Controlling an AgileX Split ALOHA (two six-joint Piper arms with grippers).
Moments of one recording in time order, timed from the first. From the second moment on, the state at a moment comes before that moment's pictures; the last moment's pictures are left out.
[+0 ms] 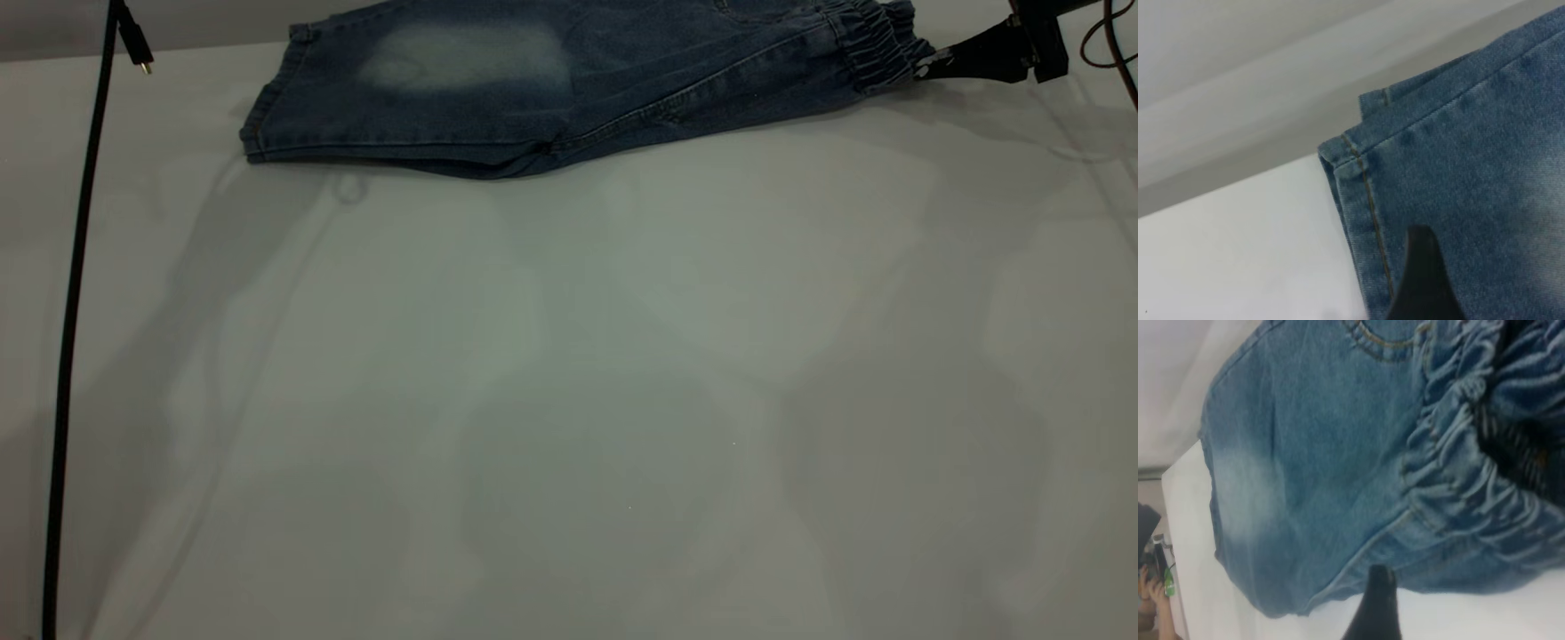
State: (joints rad) left arm -0.17 2.35 -1.78 0.23 0.31 -0.01; right arm -0.28 2.58 -1.86 1.23 1.02 -0.57
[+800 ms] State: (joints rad) left arm -0.17 2.35 -1.78 0.23 0.30 -0.01; right arm -0.29 2.58 -1.87 1.20 0.99 -0.56
